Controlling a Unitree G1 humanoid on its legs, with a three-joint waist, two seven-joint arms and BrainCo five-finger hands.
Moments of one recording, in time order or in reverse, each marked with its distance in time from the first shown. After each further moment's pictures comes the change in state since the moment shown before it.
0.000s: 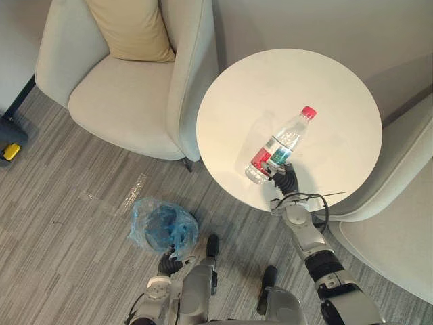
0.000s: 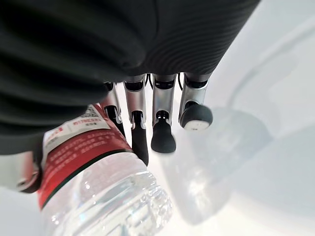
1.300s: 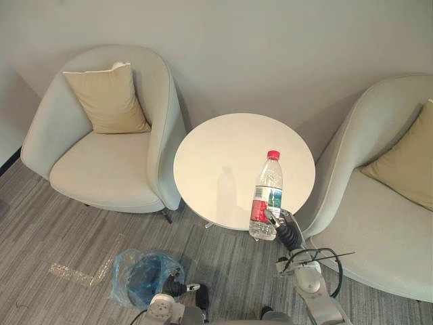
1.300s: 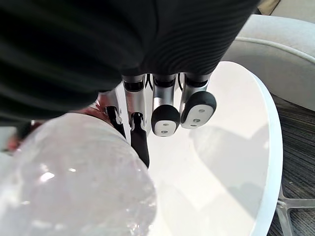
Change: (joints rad) left arm 0.041 0.015 -0.123 0.098 0.080 0.026 -0.002; right arm 0.498 0.006 0.049 -0.308 -0.254 -0.025 0.073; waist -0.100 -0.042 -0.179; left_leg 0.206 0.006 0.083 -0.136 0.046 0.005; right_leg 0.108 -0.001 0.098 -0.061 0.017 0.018
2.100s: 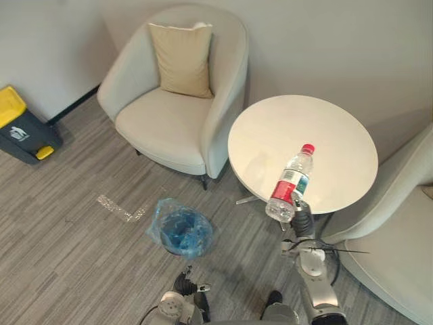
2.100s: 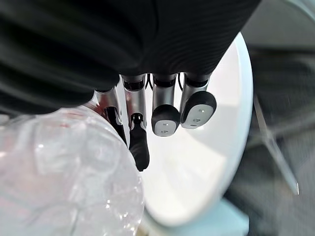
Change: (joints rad) left arm 0.000 -0.034 -0.074 -0.019 0.038 0.014 0.003; right arm -0.070 0.166 -0.154 0.097 0.375 0.005 0.021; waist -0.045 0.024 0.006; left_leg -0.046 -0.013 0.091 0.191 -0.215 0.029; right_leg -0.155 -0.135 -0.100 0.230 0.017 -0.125
